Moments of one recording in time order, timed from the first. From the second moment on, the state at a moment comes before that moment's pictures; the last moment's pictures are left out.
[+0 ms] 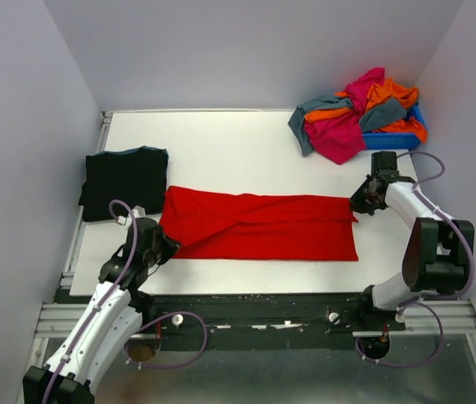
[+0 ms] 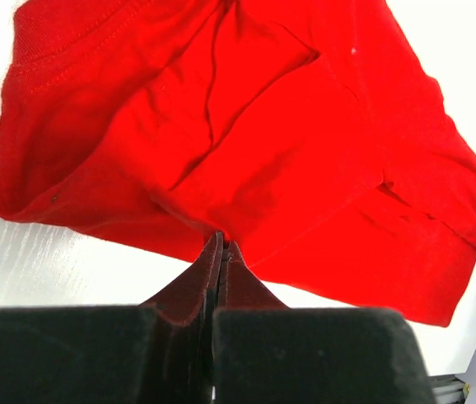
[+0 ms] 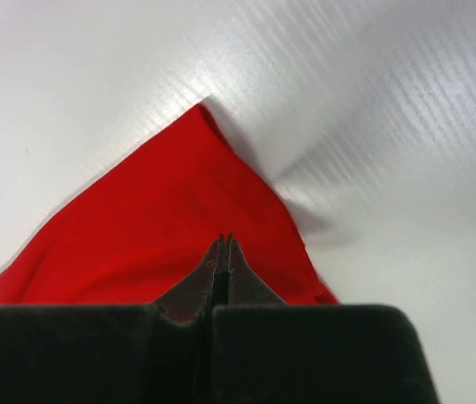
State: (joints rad) left arm -0.30 0.55 0.34 -0.51 -0.03 -0.98; right arm -0.08 1.55 0.95 -0.53 0.04 0.65
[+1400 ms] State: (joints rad) left arm -0.30 0.81 0.50 -0.31 -0.20 -0.93; right arm 0.50 1.61 1.06 -0.17 -0.42 0.57
